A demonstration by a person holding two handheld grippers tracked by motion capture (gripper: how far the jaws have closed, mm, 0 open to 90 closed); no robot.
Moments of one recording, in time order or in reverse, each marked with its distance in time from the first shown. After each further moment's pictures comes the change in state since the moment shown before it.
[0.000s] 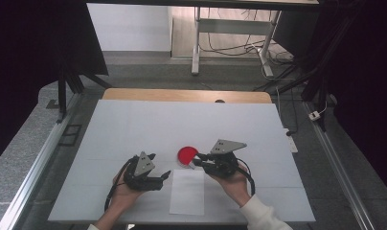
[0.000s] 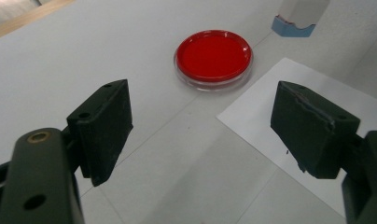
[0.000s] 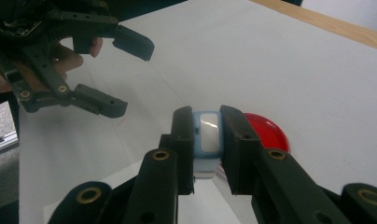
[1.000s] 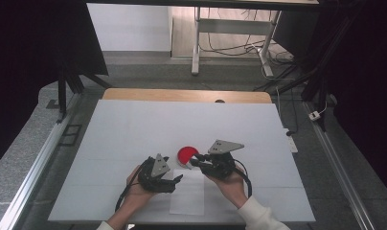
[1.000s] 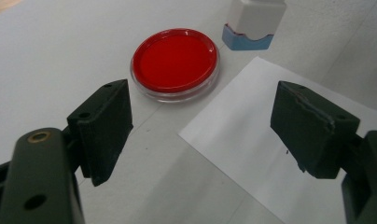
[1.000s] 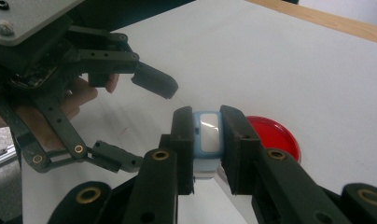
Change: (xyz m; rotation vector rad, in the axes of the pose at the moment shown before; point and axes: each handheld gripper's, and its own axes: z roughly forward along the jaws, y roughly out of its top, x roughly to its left) left arm -0.023 0.011 0.027 0.045 -0.057 0.053; right arm 0.005 0.000 0.007 -0.015 -0.009 0.046
